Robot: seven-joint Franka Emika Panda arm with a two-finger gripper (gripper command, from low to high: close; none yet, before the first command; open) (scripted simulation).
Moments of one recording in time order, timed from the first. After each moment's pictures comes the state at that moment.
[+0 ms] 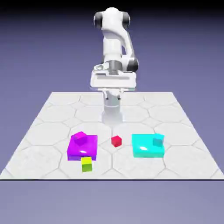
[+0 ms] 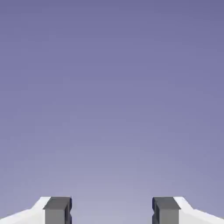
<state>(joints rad) 0.02 -0.53 0.01 -2.83 -0.02 3.01 0.72</state>
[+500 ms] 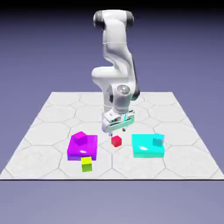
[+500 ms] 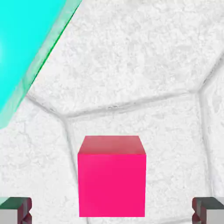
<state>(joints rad) 0.09 -0.02 0.00 -2.99 -0.25 2.81 0.54</state>
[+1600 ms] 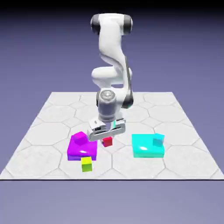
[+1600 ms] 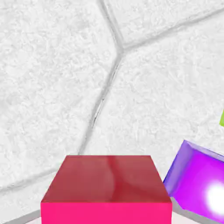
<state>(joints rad) 0.18 0.12 -0.29 -2.53 -0.02 2.48 0.34</state>
